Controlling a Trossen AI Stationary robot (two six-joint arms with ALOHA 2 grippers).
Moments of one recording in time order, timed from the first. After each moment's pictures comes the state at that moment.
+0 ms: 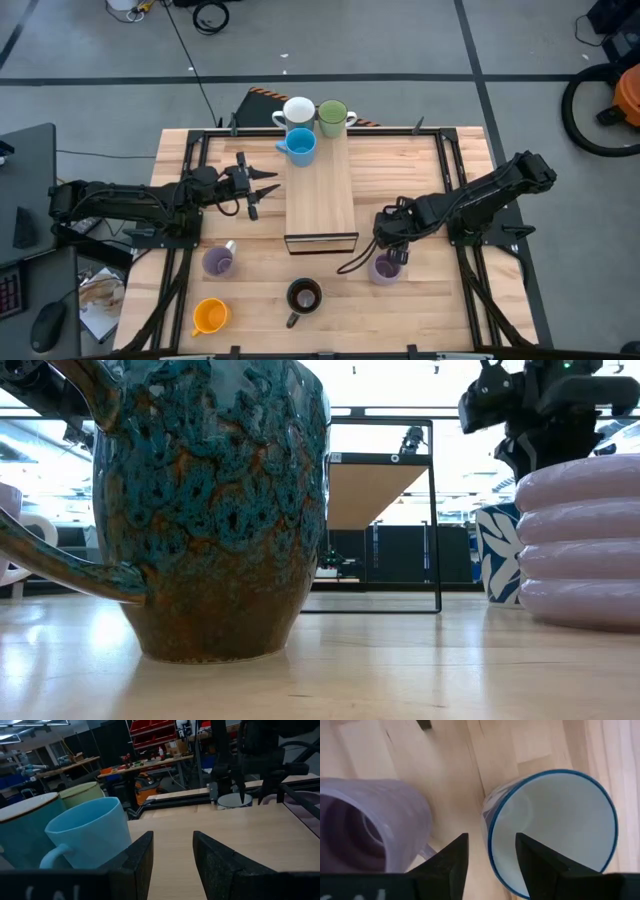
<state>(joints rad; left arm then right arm) 0.16 0.87 0.37 0.47 -0.14 0.23 0.31 1.45 1.03 -1.04 0.19 0.57</state>
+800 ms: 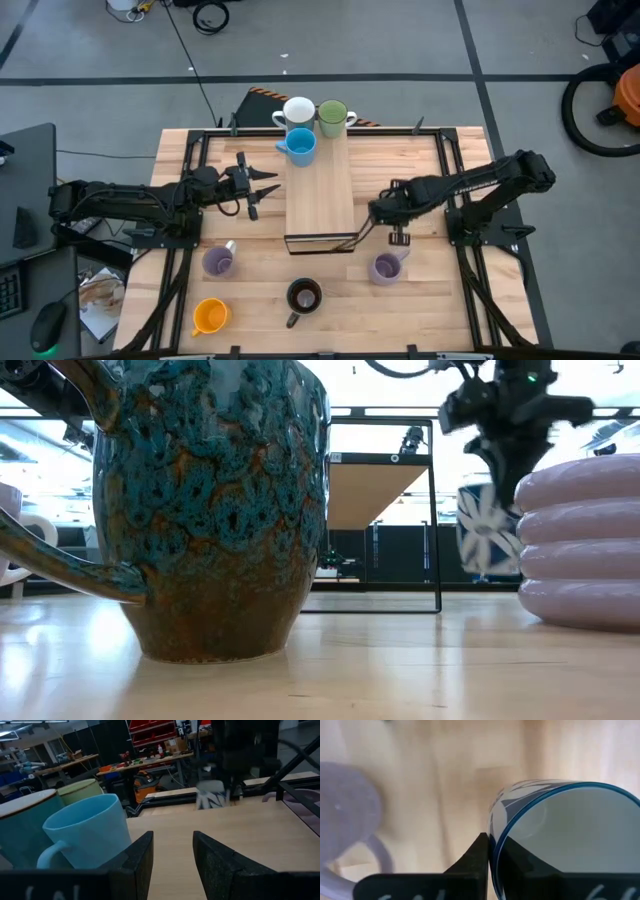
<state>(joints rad) 0.16 0.87 0.37 0.46 -0.14 0.23 0.13 1.45 1.12 -1.16 0.22 0.21</state>
